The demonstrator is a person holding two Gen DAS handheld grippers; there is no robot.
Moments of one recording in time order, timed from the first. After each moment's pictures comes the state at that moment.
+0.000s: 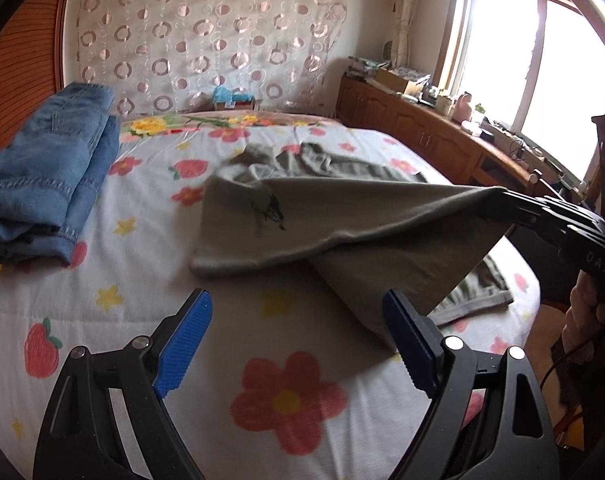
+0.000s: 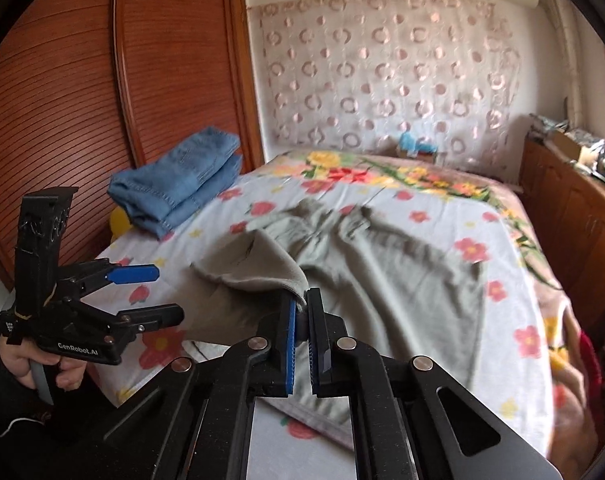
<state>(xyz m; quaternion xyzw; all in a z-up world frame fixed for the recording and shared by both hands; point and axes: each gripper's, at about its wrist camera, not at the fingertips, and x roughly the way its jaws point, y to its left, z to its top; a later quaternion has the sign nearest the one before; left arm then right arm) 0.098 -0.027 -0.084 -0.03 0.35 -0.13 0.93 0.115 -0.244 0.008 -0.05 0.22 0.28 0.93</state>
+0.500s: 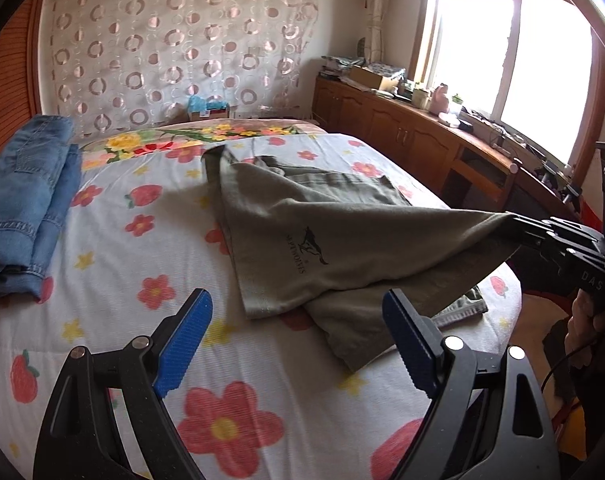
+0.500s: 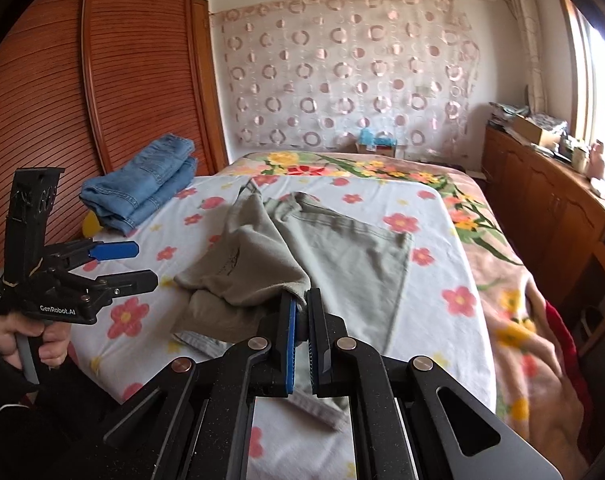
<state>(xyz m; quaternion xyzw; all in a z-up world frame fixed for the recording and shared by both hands) 0.108 -0.070 -0.073 -0.01 0.35 -0.17 0.92 0.080 -0.276 -0.003 -0.04 0.23 0.21 0.95</state>
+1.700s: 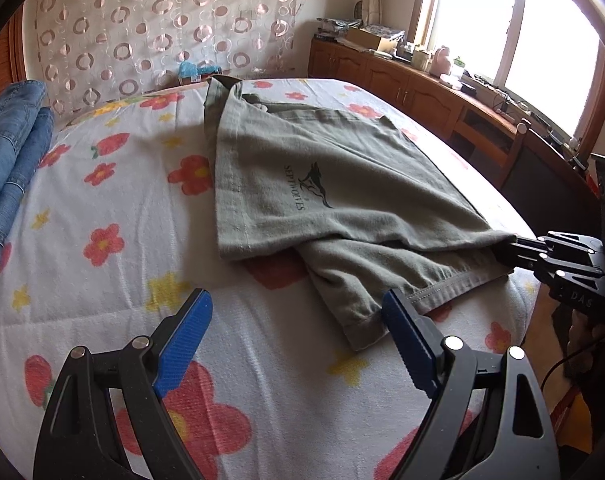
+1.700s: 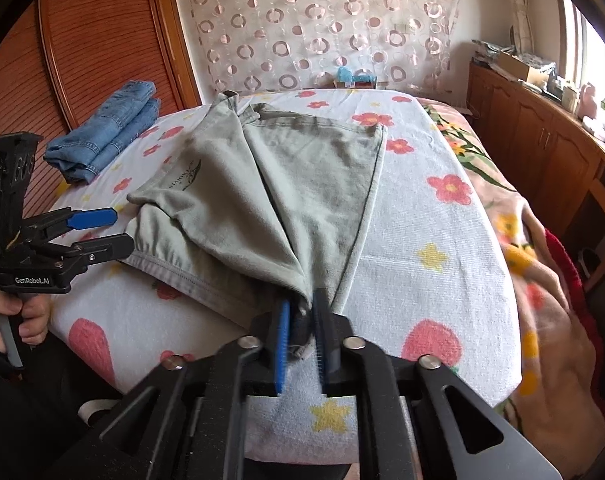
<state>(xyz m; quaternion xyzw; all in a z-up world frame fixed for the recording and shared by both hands) 0.122 -0.094 -0.121 0.01 0.41 -0.17 0.90 0.085 -0.290 -0.028 -0.02 0.33 0.19 0.92</state>
